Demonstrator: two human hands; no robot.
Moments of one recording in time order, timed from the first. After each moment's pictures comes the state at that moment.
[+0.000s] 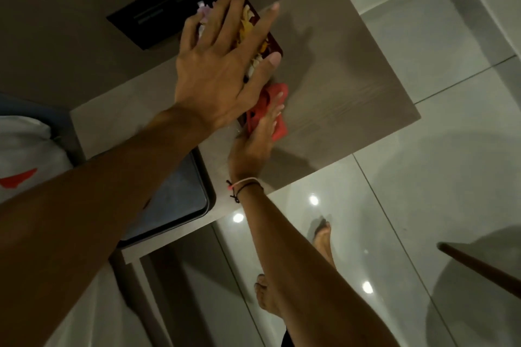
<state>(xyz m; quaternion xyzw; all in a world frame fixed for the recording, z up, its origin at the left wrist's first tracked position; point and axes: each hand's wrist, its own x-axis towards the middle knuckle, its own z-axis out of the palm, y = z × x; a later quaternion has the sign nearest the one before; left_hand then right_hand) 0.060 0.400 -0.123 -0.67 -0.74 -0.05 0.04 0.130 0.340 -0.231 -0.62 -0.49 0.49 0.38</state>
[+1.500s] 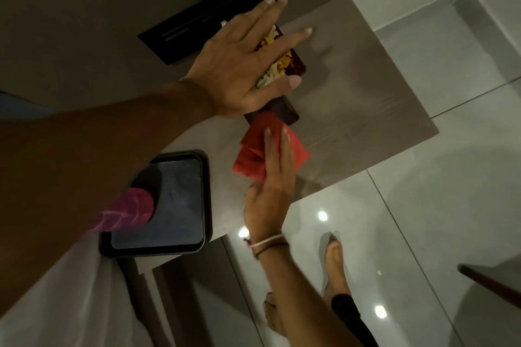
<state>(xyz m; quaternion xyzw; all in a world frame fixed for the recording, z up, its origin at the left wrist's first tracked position) 0.025 0.421 -0.111 -0.79 -0.61 -0.03 0.02 0.161 0.287 -0.219 -0.58 -0.62 0.38 0.37</state>
